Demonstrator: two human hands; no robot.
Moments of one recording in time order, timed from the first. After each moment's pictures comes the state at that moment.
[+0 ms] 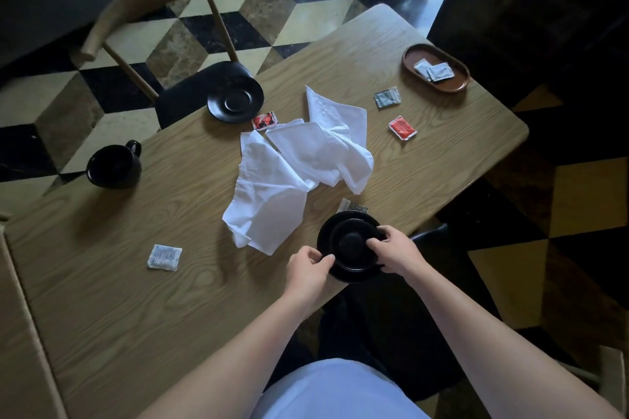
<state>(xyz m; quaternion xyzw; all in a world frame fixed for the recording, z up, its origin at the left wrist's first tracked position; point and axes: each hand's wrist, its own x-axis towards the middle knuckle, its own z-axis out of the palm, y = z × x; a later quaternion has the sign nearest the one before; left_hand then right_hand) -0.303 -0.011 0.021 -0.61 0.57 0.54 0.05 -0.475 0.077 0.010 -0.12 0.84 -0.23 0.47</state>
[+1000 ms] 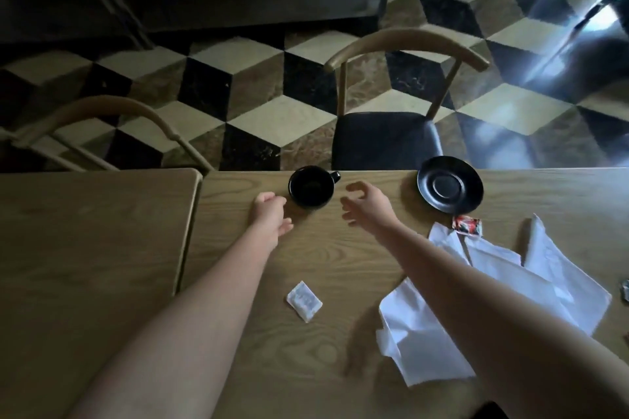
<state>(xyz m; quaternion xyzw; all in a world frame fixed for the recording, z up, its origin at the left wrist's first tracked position) -0.064 -0.375 0.032 -0.75 0.15 0.55 -0.32 -0.254 -0.369 0.036 -0.39 0.71 -0.25 0.53</state>
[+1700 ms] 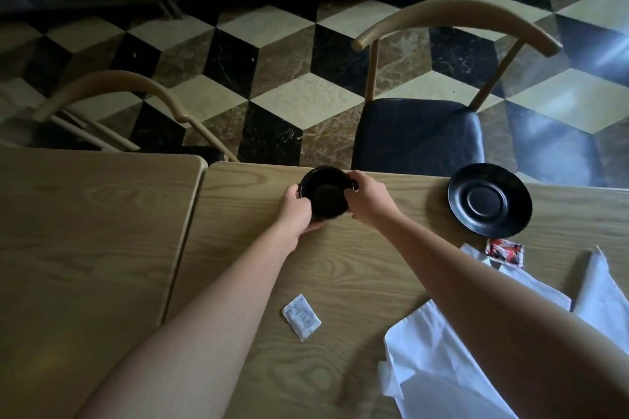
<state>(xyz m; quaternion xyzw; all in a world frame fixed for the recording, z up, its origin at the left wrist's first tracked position) -0.106 -0.405 0.006 -0.74 0.17 0.57 -0.30 -0.253 -0.431 -0.010 -0.56 0.67 -0.13 0.47</state>
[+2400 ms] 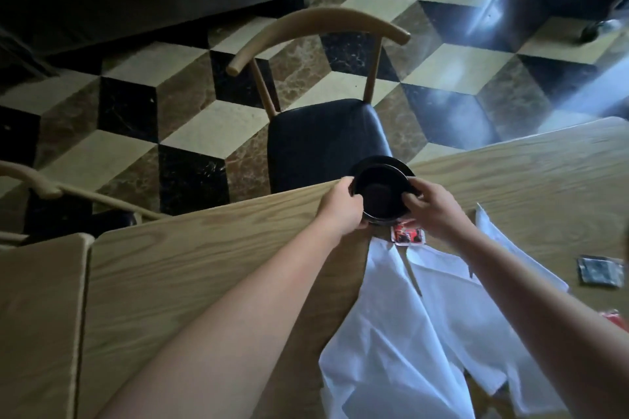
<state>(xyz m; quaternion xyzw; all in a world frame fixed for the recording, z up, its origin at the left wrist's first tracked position) -0.340 -0.427 0.019 -0.61 0.48 0.61 -0.13 -0.511 -0.374 0.000 -0.41 0.77 -0.26 0.42</state>
